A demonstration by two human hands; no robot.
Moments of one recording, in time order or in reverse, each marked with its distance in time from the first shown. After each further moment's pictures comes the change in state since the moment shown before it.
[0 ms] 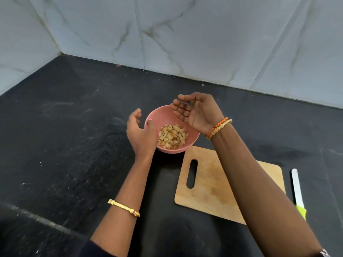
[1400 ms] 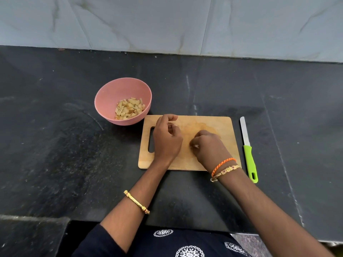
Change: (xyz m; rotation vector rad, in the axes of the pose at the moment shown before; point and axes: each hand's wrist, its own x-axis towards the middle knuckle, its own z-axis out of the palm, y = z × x) left_hand -0.145 -0.041 0.061 0.153 -0.508 0.358; right_hand -0.158 0.090 -0.111 -1.756 0.455 -0.199
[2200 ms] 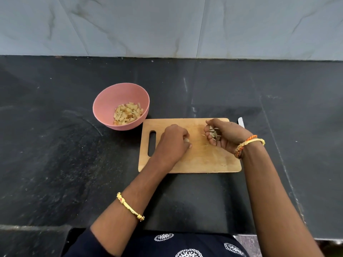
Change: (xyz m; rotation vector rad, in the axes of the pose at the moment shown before) left_hand 0.006 0.034 -0.013 0.479 -0.524 0.061; right_hand 0.027 0.044 -0.038 1.424 -0.240 0.642
